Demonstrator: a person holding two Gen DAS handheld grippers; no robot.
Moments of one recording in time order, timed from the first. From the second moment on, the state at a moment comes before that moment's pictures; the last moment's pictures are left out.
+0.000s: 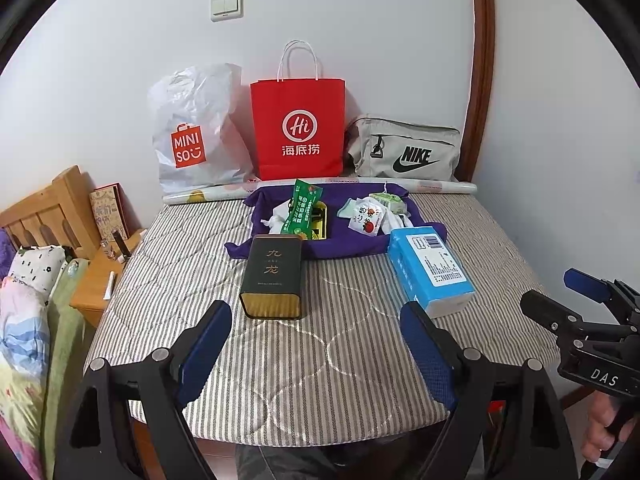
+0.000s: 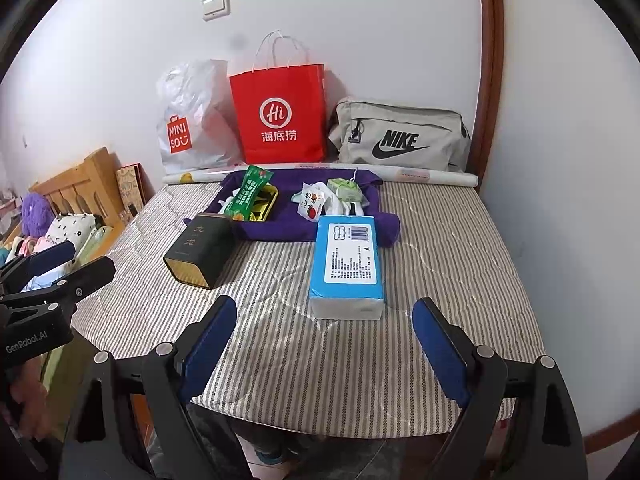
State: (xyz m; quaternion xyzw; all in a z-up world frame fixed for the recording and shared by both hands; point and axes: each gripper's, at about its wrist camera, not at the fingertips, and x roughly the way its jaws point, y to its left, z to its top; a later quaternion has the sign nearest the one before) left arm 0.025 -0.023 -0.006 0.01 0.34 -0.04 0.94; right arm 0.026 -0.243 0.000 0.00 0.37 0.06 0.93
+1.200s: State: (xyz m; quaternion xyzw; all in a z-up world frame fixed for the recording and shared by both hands) left arm 0.020 -0.019 -0.003 0.01 0.34 -0.03 0.94; right arm 0.023 -0.241 0.002 -0.01 0.36 0.06 0.93
